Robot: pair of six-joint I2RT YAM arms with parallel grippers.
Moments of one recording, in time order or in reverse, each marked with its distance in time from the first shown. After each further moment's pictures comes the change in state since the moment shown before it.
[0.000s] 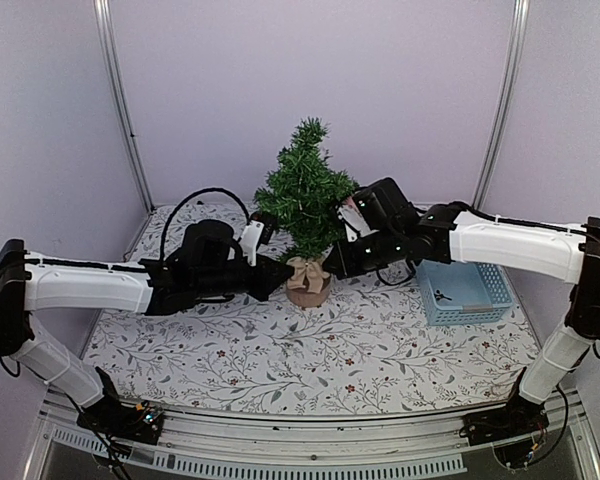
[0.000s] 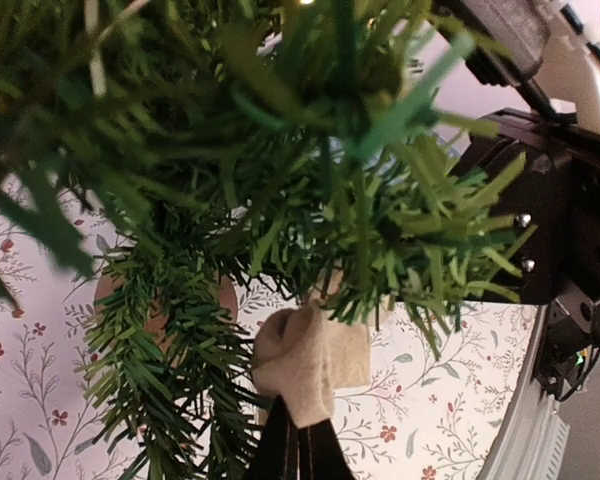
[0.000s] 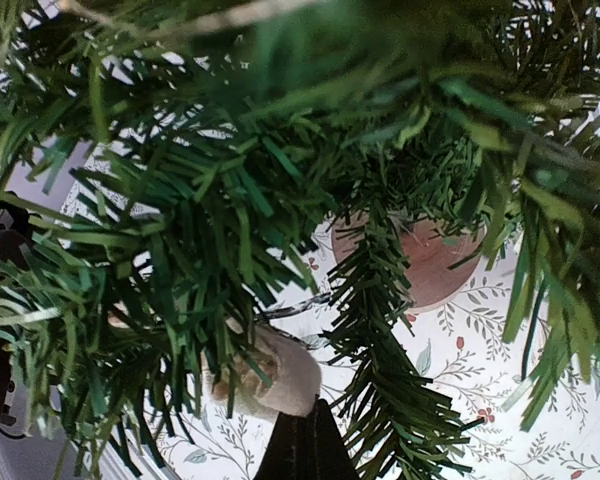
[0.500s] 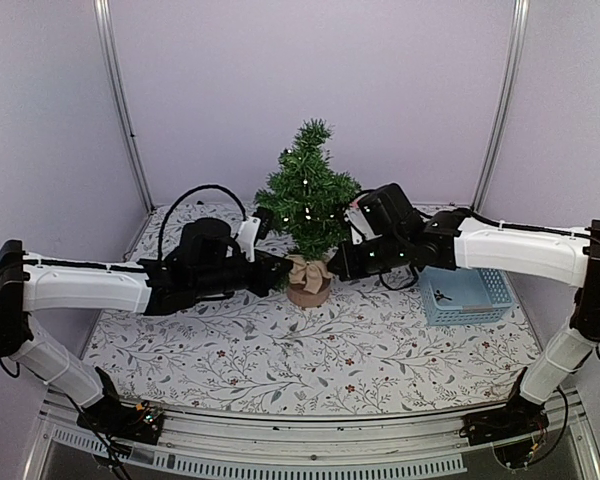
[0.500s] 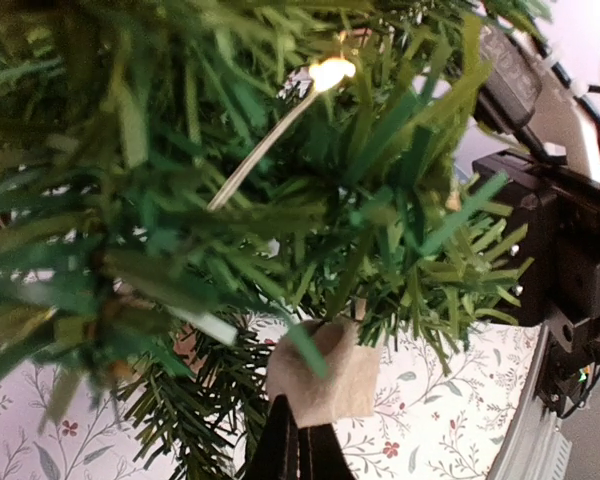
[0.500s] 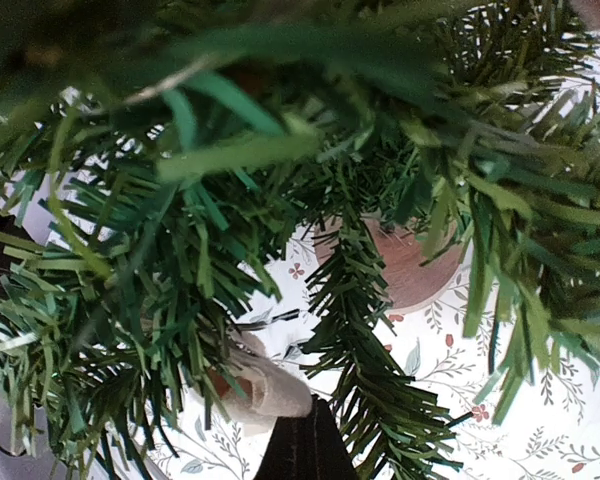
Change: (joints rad) left arm 0.000 -0.006 0.002 0.027 -0.042 -0.008; right arm 0.000 -0.023 -0.045 0.037 0.054 0.039
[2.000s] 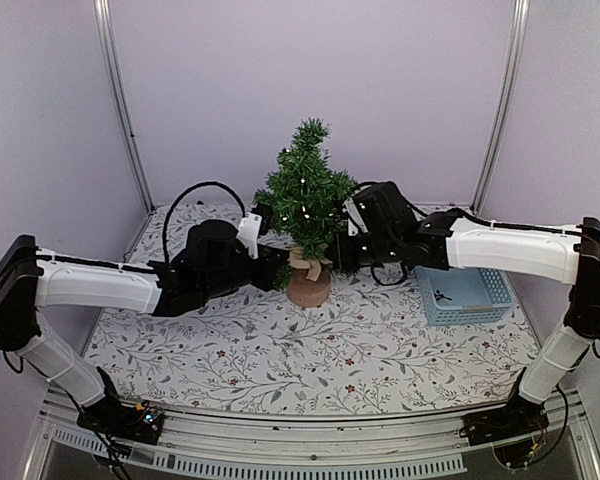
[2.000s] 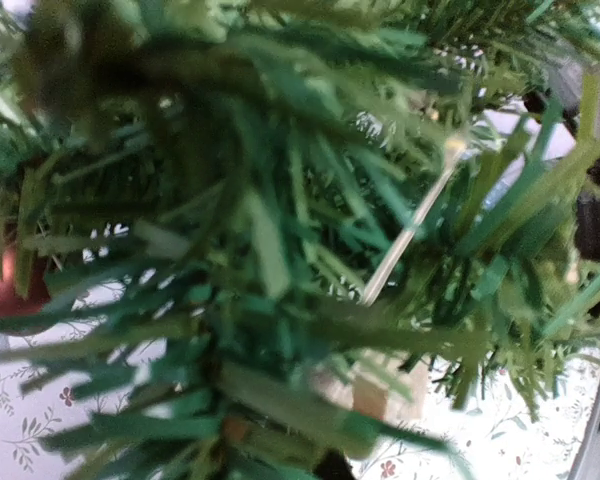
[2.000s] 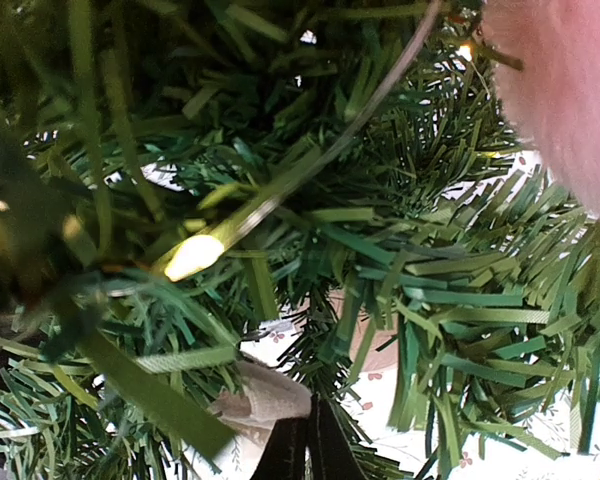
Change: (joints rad) left arm 0.000 0.060 -0.002 0.103 -0.172 0.090; right arm 0.000 0.030 0.000 0.119 0.126 0.024
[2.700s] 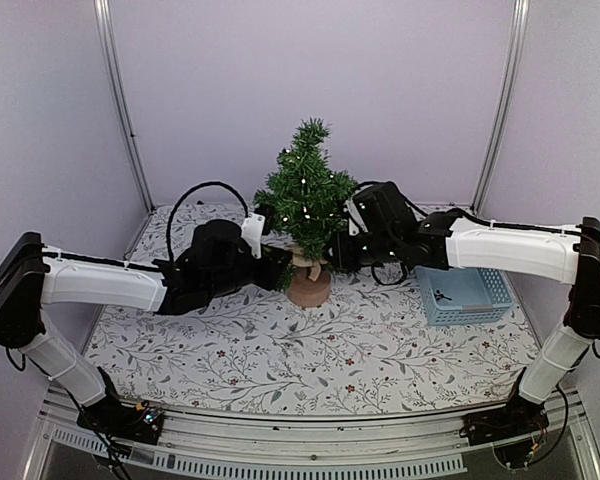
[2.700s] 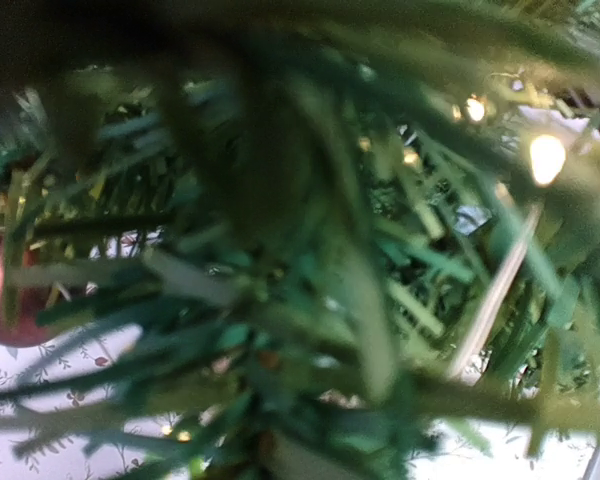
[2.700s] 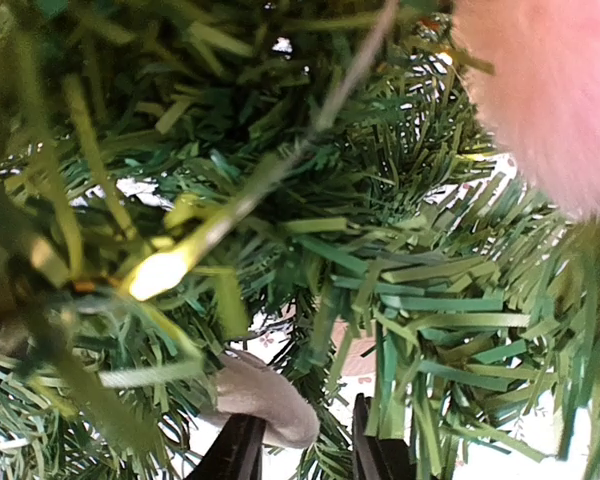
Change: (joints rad) left arm 0.000 0.032 0.025 -0.009 -0.030 0.006; right arm 0.000 0.002 0.000 -0.001 0.024 0.004
